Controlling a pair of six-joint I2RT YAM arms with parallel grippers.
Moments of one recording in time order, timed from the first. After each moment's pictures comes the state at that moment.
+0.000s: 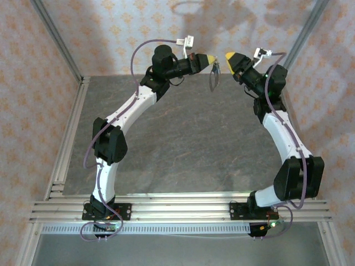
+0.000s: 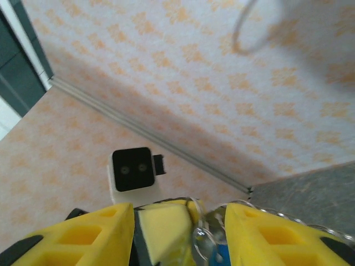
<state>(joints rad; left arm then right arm) -0.47 2.10 2.05 0.18 0.71 -0.94 0.06 1.44 1.24 0.38 -0.66 1.14</state>
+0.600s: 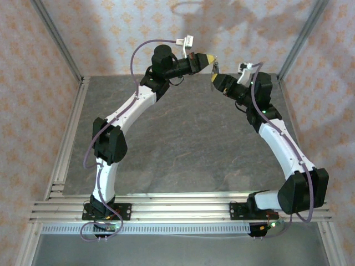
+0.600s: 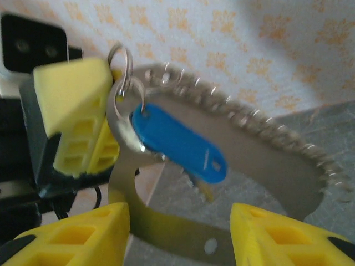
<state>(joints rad) -0.47 2.10 2.05 0.18 0.71 -0.96 0.20 1.33 1.19 -0.02 -0.50 0.69</state>
